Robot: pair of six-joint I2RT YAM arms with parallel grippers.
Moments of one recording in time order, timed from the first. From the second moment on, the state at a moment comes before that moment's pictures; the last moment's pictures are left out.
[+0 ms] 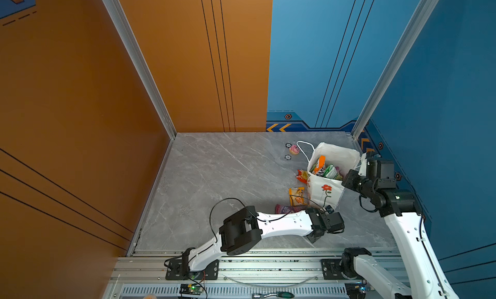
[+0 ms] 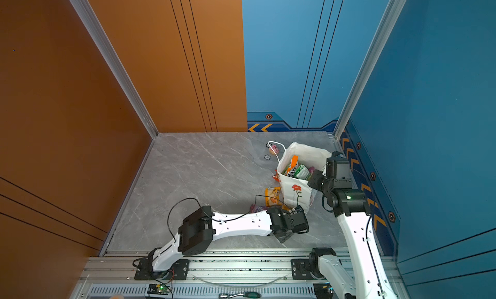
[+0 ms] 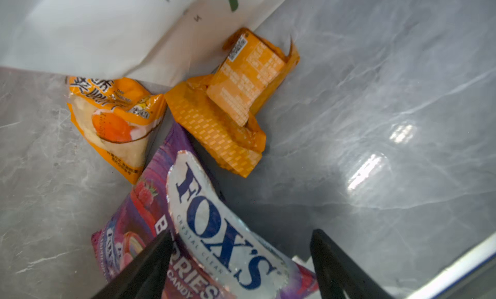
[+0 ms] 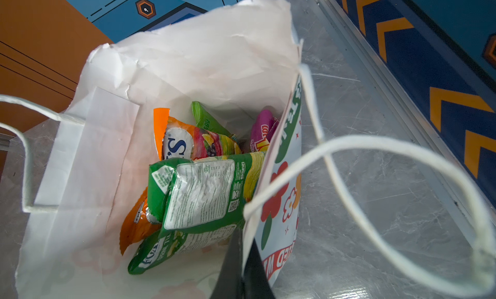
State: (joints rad) left arm -1.35 2.28 1.90 -0.95 -0.41 -0.36; right arm 0.02 0.91 1.08 -0.91 0.02 0.42
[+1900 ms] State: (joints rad) left arm -1.25 1.93 1.28 -0.81 -0.64 -0.31; right arm 0.02 0.92 1.08 -0.89 -0.01 0.42
